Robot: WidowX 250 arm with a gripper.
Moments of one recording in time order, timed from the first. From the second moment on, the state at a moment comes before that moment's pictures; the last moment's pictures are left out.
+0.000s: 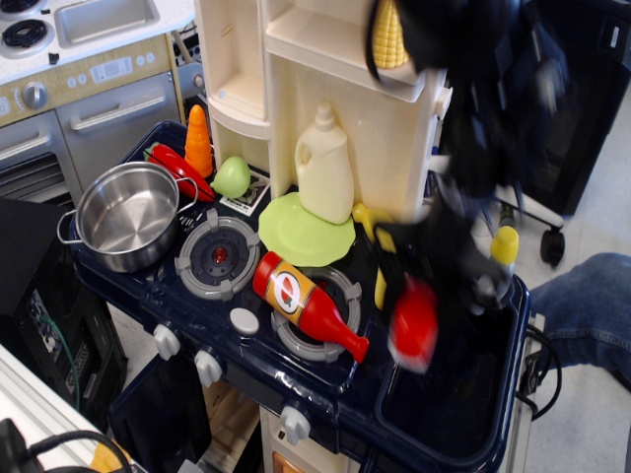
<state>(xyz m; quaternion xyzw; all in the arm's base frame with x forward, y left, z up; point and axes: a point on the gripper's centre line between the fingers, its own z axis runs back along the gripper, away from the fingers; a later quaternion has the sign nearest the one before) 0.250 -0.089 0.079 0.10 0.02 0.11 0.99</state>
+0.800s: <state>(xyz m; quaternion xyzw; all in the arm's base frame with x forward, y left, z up) 0.226 0.100 0.093 0.19 -0.14 0.11 0.97</state>
